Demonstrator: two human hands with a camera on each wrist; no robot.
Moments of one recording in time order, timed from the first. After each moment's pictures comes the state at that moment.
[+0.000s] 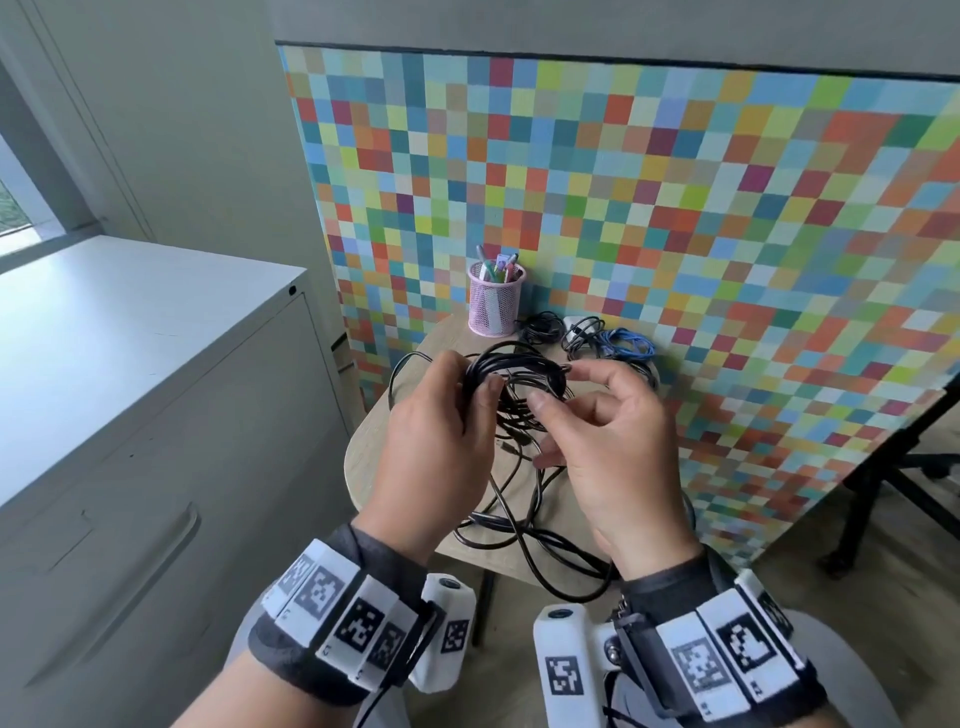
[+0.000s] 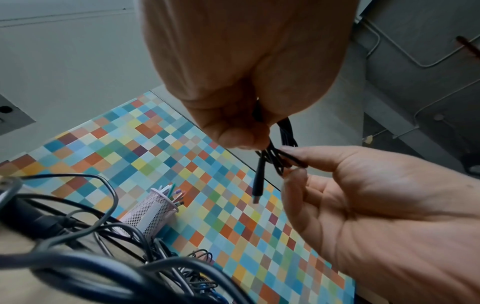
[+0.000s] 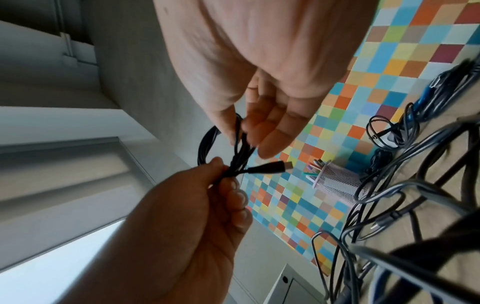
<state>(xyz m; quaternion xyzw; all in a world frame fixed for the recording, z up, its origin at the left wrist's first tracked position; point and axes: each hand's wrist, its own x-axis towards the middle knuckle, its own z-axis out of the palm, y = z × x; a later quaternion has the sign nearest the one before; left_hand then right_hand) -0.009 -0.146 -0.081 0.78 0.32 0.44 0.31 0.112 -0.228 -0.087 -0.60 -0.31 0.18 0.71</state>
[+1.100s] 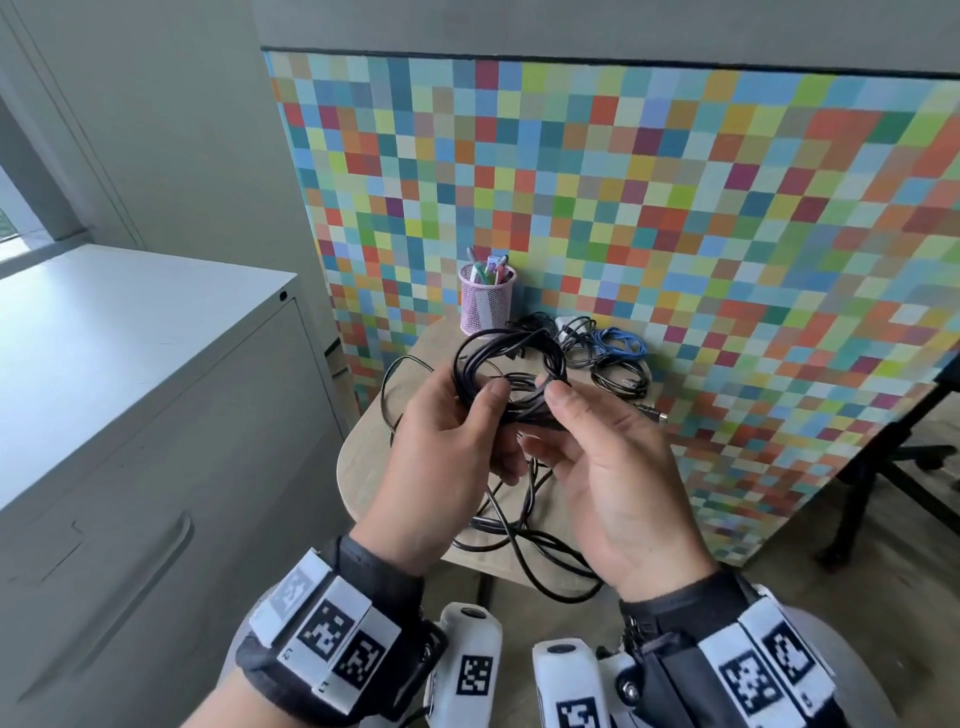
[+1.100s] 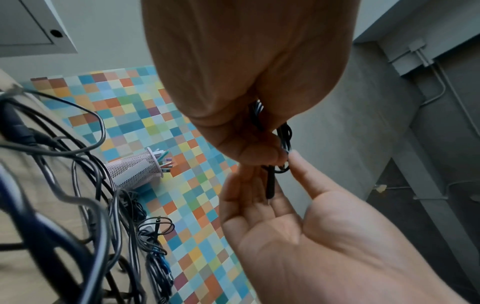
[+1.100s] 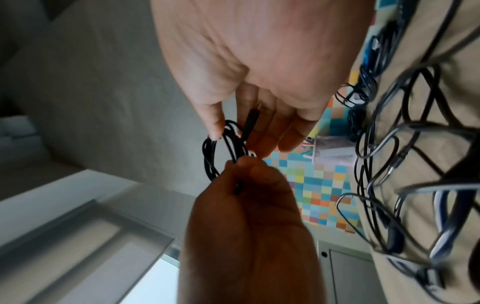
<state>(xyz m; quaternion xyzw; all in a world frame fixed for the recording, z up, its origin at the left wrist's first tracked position) -0.001 -0.164 -0.066 0.62 0.24 0.42 0.62 0.107 -0.244 -0.080 -0.44 -0.29 0.36 0.77</state>
